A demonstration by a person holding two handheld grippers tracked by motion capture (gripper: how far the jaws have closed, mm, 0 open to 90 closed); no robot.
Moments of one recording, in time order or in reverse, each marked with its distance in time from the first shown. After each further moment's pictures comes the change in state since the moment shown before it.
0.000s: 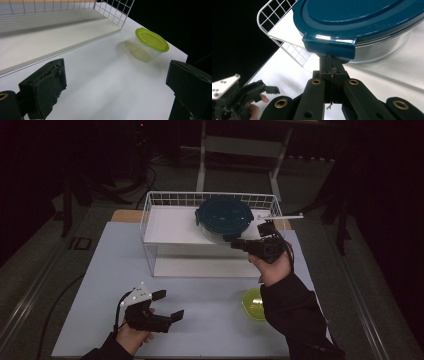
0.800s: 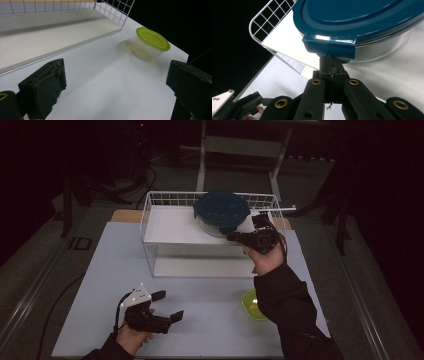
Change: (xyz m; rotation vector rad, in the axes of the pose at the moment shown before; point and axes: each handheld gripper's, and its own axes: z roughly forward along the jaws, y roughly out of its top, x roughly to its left) left arm 0.002 -0.004 0.000 -0.013 -0.004 -0.001; right arm -0.005 0.017 0.018 -0.003 -0.014 0.023
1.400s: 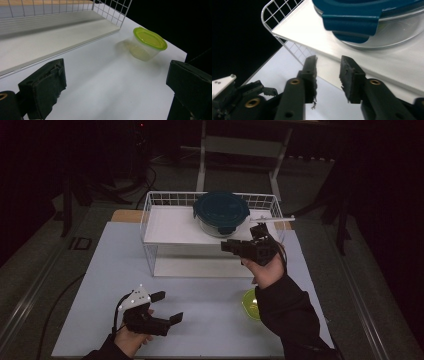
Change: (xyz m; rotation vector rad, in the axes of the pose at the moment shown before) left arm -0.006 0.002 -0.007 -0.001 0.001 0.023; right arm 0.011 -0.022 -0.005 -0.008 0.038 -0.071
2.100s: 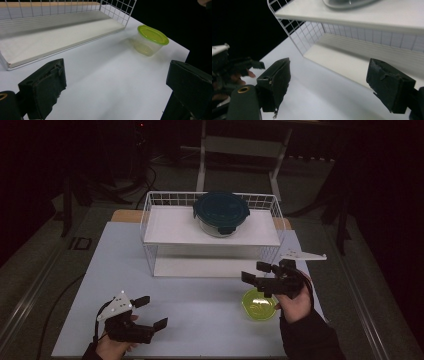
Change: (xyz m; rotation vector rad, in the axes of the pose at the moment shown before) left arm 0.006 -0.013 -0.037 -0.016 0.042 0.004; right arm -0.028 -0.080 -0.050 -0.093 0.026 -0.043
